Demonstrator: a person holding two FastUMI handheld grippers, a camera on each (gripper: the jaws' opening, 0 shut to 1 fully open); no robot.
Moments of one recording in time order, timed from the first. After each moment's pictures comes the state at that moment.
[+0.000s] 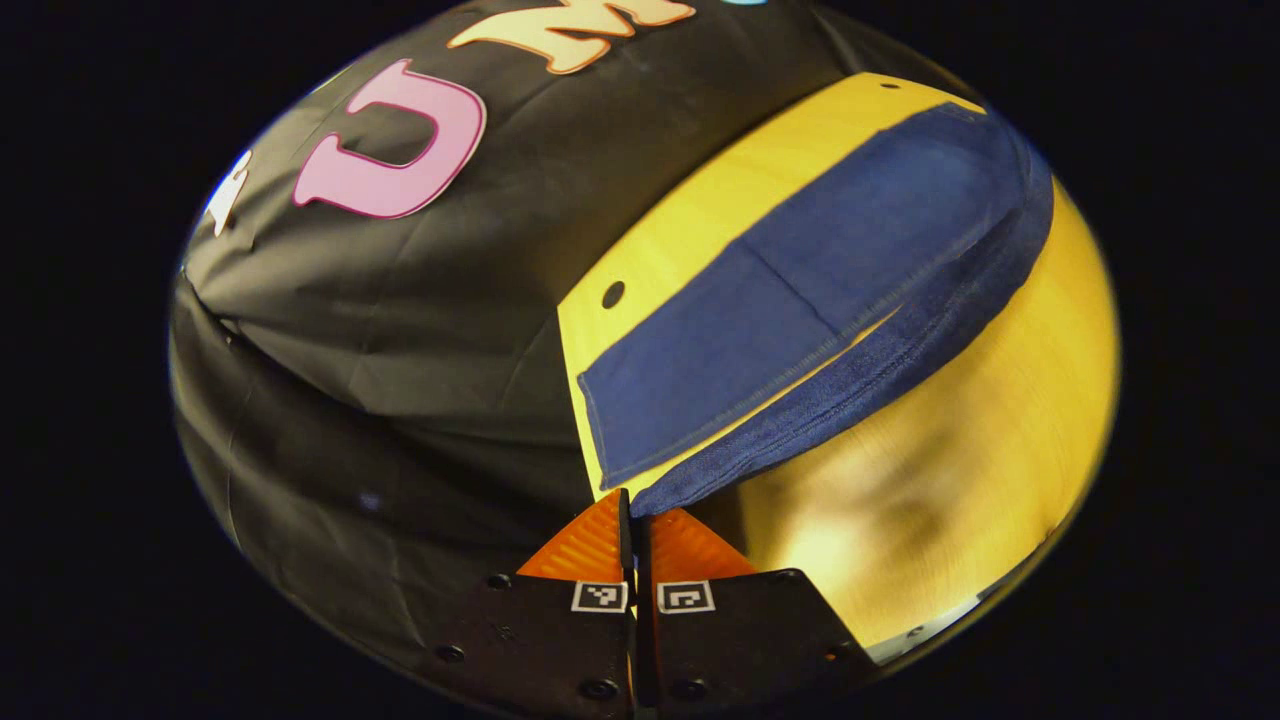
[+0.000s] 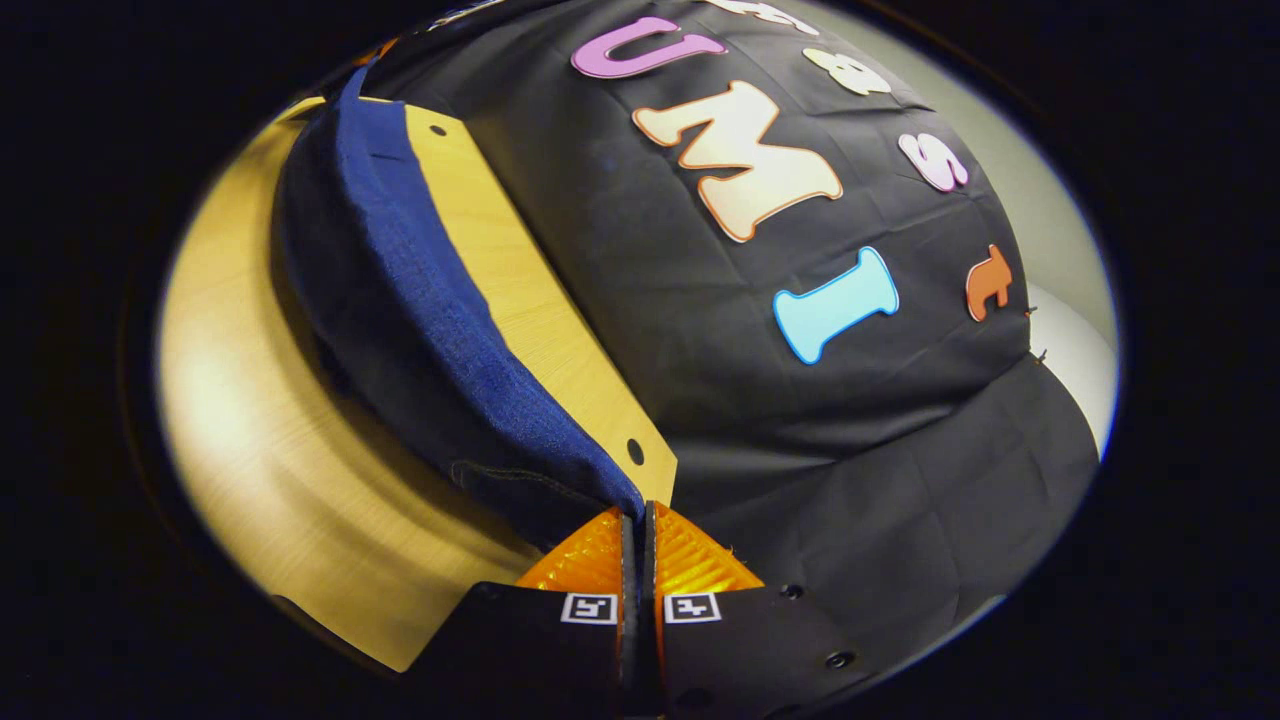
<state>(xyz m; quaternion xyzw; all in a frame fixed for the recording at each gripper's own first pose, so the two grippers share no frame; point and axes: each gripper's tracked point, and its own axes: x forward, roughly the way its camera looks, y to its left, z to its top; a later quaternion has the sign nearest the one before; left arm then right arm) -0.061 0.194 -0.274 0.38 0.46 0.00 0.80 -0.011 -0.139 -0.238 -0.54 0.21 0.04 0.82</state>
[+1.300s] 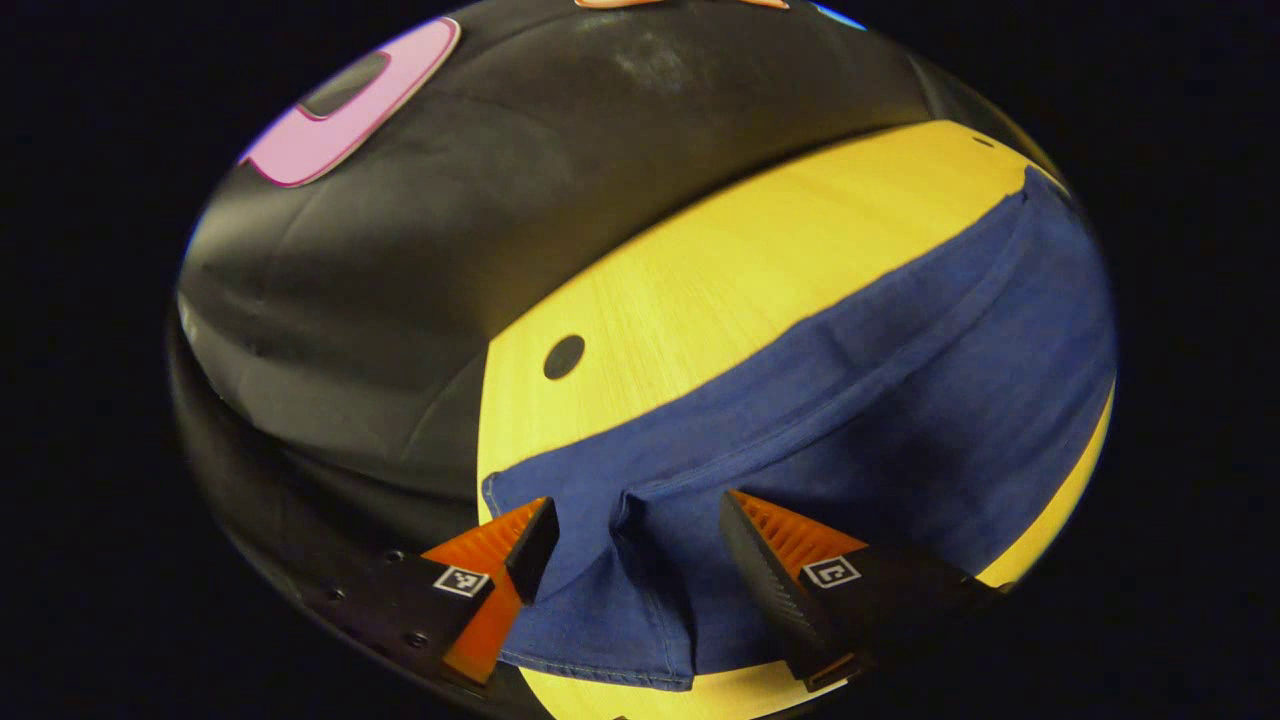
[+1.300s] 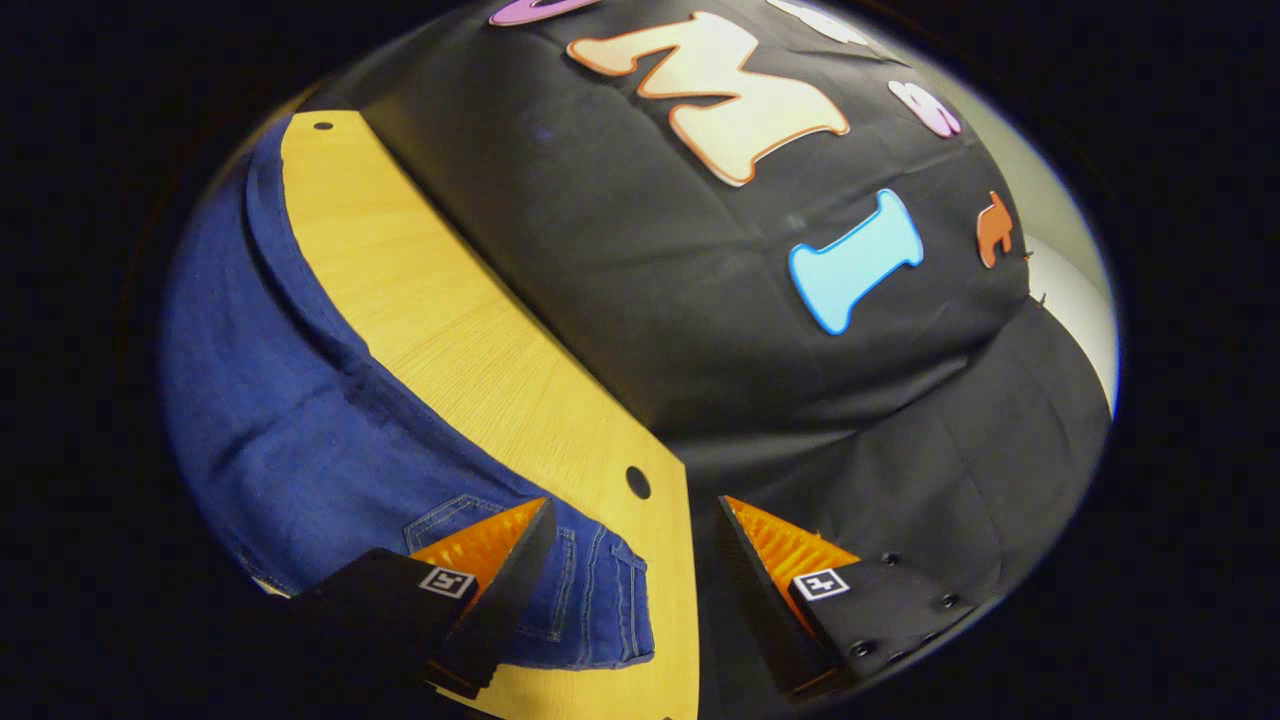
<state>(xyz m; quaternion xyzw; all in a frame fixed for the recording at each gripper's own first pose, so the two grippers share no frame) 0.113 0.163 -0.394 0.28 0.44 -0.02 0.85 0.116 -0.120 -0.286 -0.47 0.21 -0.05 0.85</state>
